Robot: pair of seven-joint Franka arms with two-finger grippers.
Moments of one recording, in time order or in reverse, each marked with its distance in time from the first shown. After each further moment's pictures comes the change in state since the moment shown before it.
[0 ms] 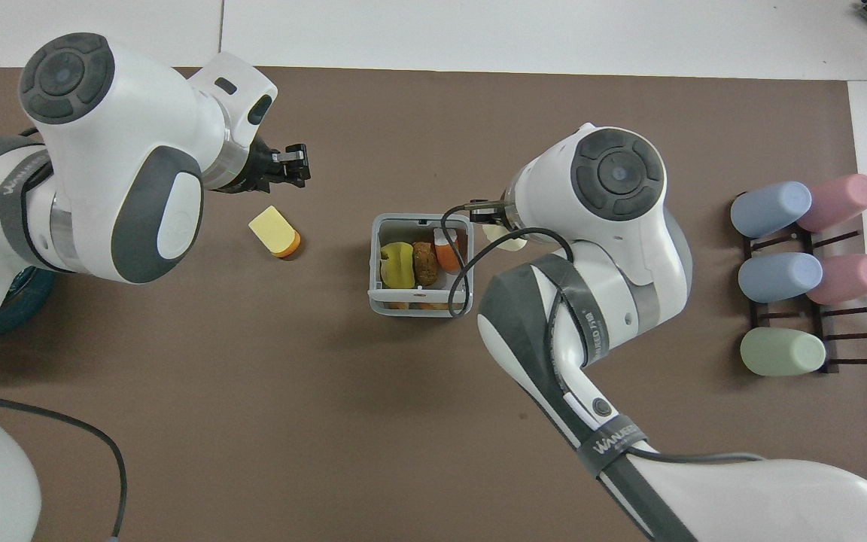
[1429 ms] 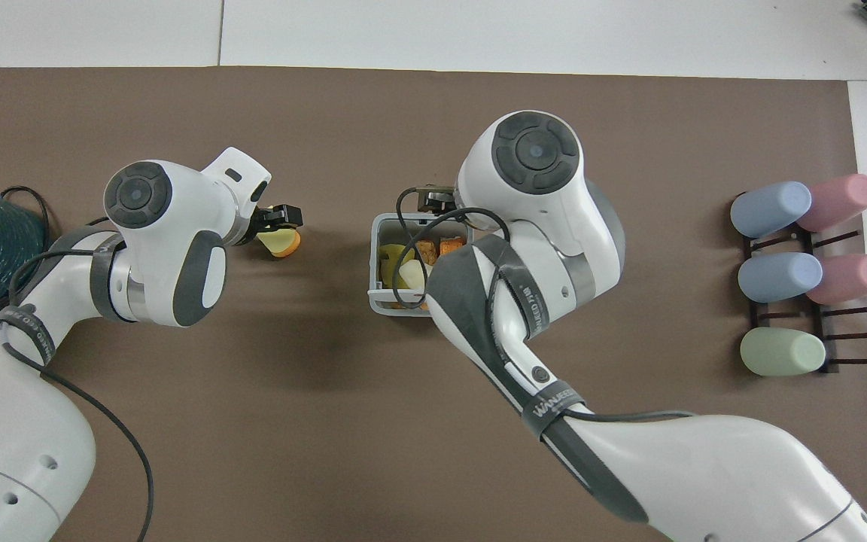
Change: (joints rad) left arm 0.039 0.071 -0.007 -0.288 0.014 0.359 0.013; right arm -0.072 0.080 -0.010 0.104 -0.015 -0.057 -0.098
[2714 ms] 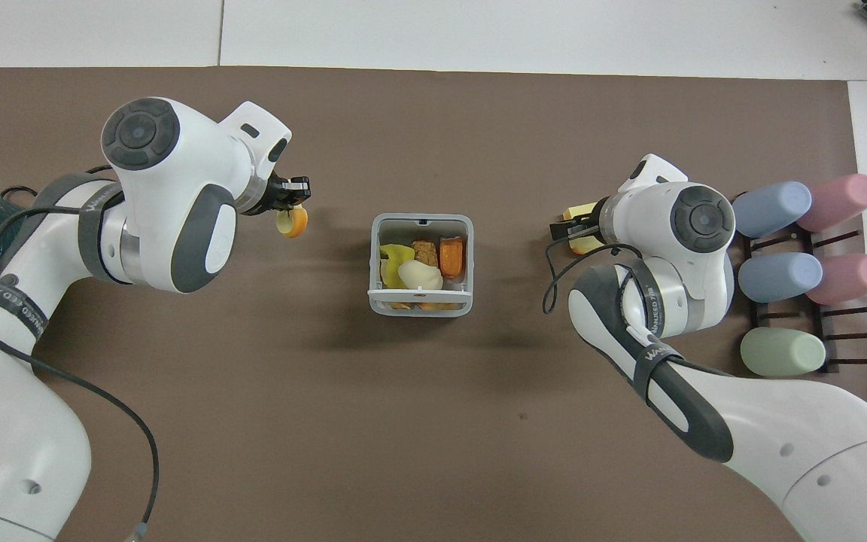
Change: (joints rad) left arm -0.059 0.004 -0.012 0.293 0.000 -0.330 -0.086; right arm -0.208 -0.067 0.003 -0.516 0.001 0.552 -0.495
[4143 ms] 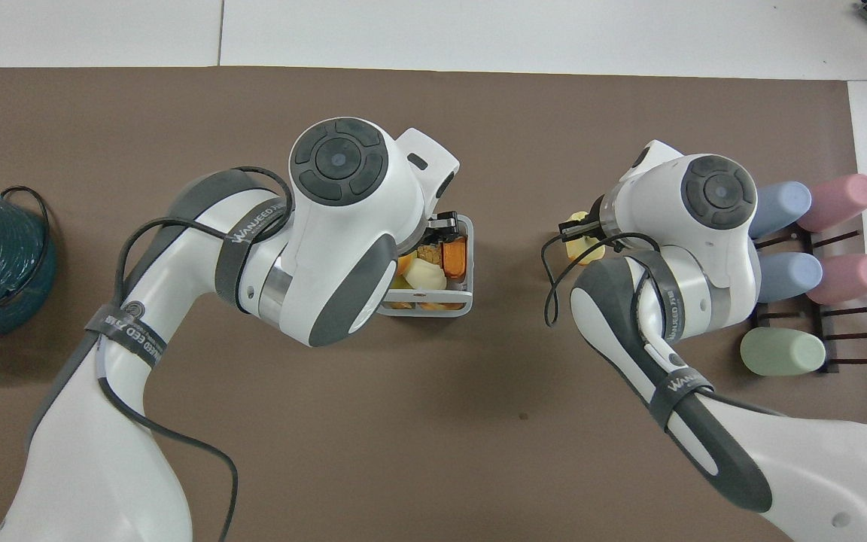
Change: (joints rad) left arm -0.253 -0.001 0.002 0.151 0.000 -0.174 -0.240; right arm 0.048 -0.117 0.008 0.180 0.017 -0.431 0.141
